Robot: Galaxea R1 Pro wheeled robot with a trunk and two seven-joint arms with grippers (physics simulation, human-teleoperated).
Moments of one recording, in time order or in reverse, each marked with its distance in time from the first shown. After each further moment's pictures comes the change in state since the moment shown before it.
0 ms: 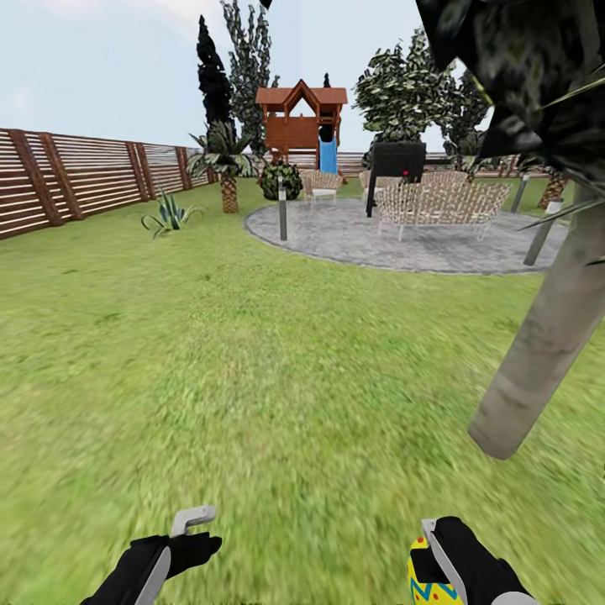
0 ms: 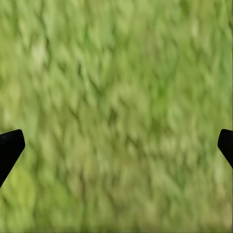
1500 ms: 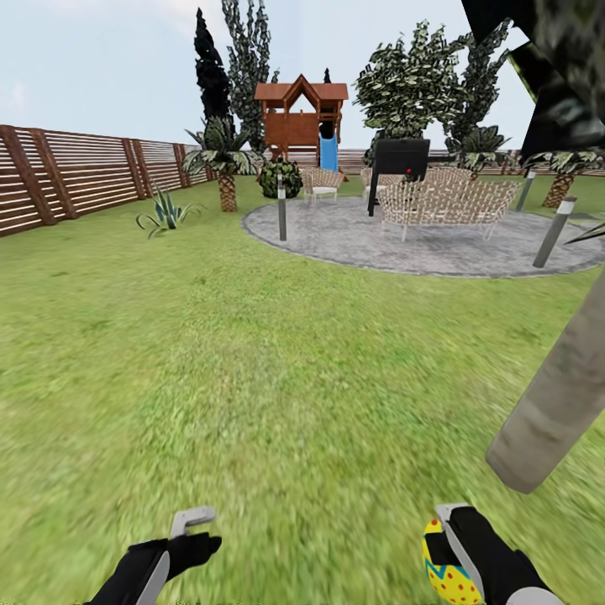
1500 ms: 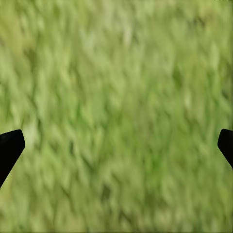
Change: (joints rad) left arm 0.008 0.002 -0.001 0.009 -0.002 -0.055 -0.008; right arm 0.000 -0.059 0.002 -0.068 -0.002 -0.009 0.001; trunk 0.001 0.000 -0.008
